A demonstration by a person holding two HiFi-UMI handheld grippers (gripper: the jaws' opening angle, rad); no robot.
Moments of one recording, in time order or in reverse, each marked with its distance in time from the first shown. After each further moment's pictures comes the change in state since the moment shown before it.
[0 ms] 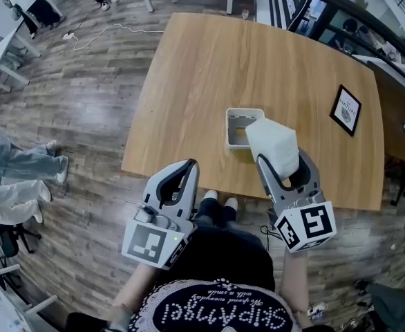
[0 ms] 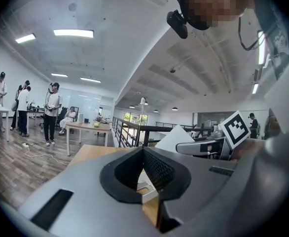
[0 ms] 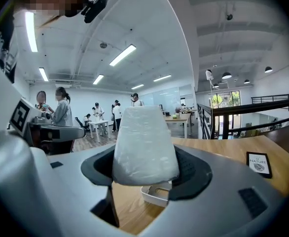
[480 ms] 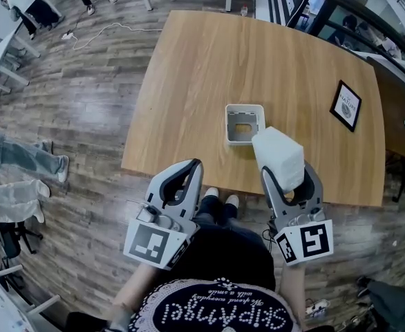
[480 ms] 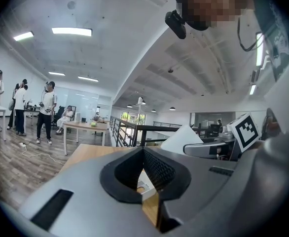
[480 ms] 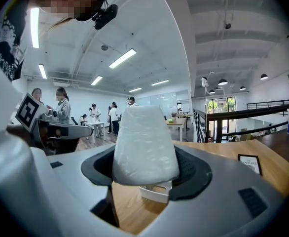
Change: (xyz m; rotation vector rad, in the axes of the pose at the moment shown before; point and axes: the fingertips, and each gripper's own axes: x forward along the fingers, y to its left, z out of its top) left arm 0.001 -0.013 -0.003 0.001 0.005 -0.031; right arm -0.035 0.007 -0.006 -0.030 -0.041 -0.051
